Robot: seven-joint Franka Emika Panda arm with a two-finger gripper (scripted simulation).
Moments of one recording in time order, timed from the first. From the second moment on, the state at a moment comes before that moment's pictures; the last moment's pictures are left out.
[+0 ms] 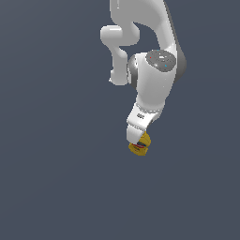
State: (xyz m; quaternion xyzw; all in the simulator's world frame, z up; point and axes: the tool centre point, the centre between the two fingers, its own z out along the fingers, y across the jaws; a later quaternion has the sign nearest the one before) arm 0.025 0.092 0.192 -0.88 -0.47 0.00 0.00
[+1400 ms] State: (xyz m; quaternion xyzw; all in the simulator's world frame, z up) arm 0.020 0.079 0.182 -0.88 -0.47 0.00 0.00
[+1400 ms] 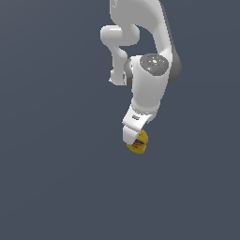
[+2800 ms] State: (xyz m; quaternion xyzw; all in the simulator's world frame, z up) arm -0.018 -0.117 0.430 -0.88 -0.47 0.00 0.00
